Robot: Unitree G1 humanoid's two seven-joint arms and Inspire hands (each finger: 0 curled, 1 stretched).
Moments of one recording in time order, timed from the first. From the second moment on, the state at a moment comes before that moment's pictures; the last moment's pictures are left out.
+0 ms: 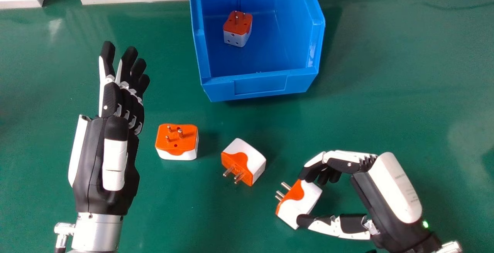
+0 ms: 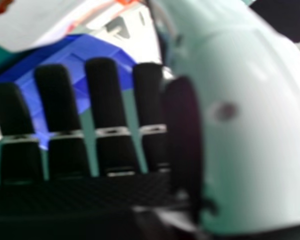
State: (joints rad) left arm 0.11 0.09 0.15 0.30 -0.35 -0.80 -0.45; right arm -0.02 -0.44 0.28 0.70 -0.81 -1.00 -0.73
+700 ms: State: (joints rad) left arm 0.11 0.09 0.15 0.31 -0.35 -0.80 -0.45; right arm -0.02 -0.40 0.24 0.77 -0.43 -1.17 -0.52
